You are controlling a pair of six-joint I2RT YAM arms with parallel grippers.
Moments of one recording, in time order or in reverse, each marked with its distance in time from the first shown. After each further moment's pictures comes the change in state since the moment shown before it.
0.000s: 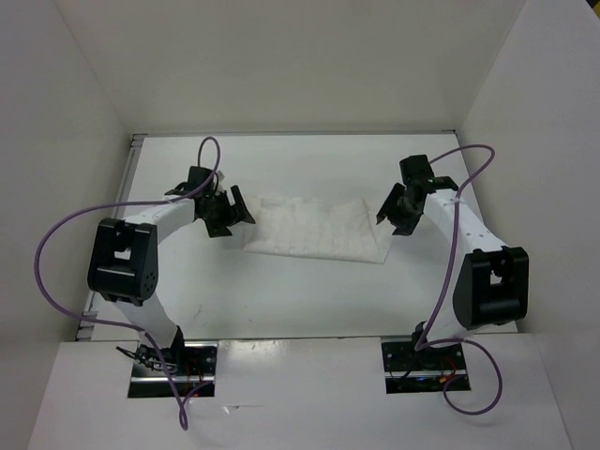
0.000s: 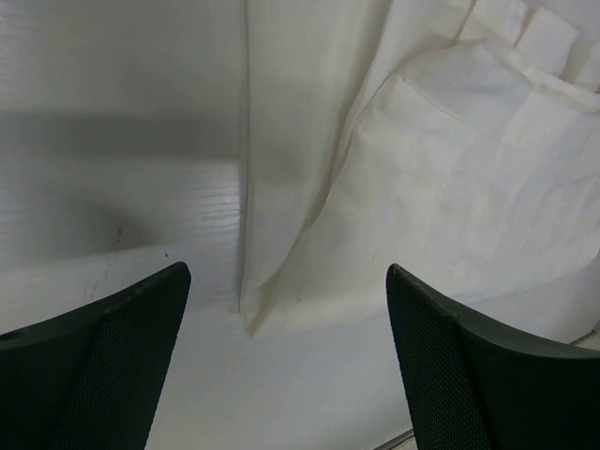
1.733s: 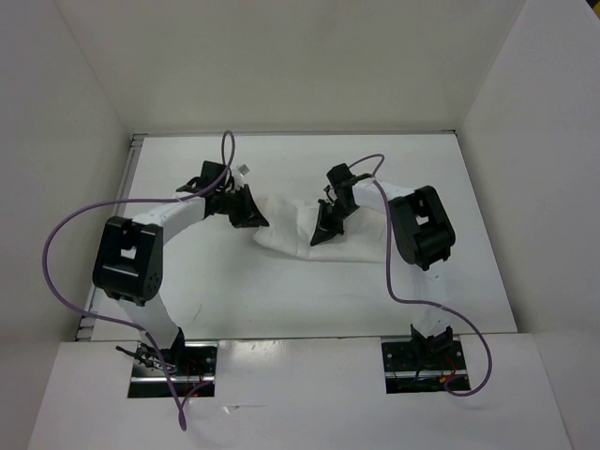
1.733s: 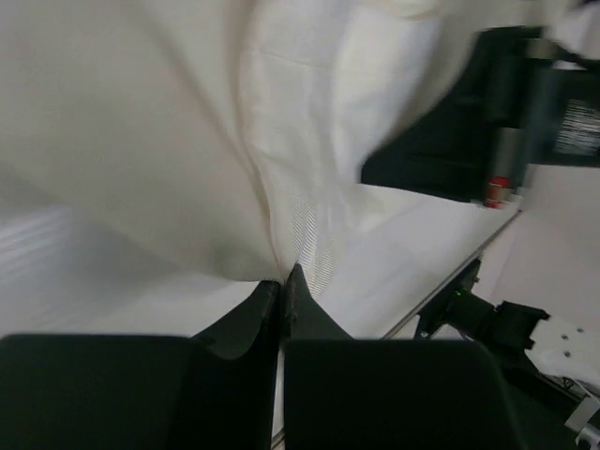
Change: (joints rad) left arm -0.084 0.060 0.040 0.066 0.285 -0.009; right arm 0.288 0.603 0.262 0.171 -0.518 -0.078
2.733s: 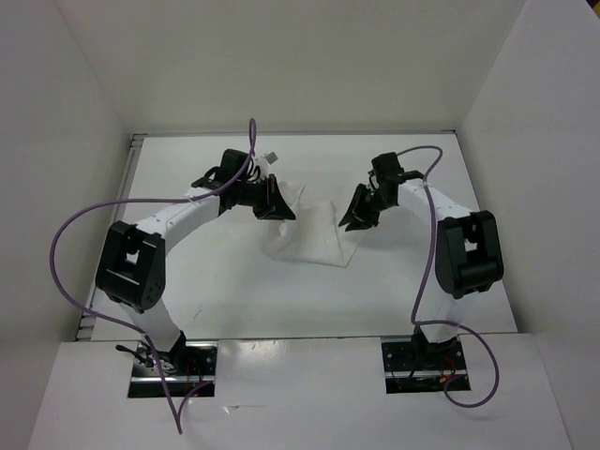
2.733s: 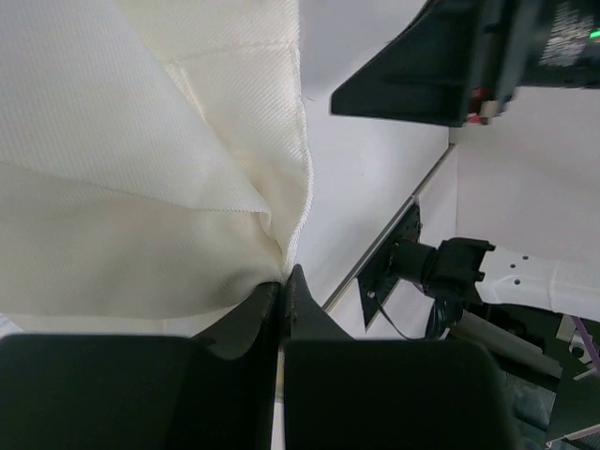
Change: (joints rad) left arm -0.158 -0.082 0.133 0.000 0.106 -0.039; right arm -0.167 -0.362 -0.141 -0.015 0.056 0.040
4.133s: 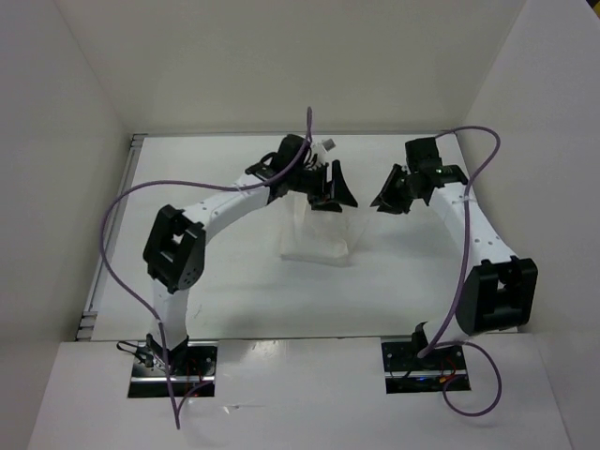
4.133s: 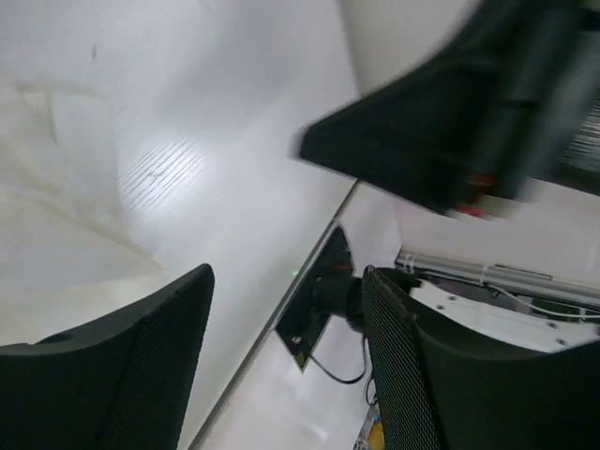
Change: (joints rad) left arm -0.244 0.323 0.440 0.029 -0.031 -0.179; right arm -0.110 -0.272 0.011 -0.163 0.287 0.018
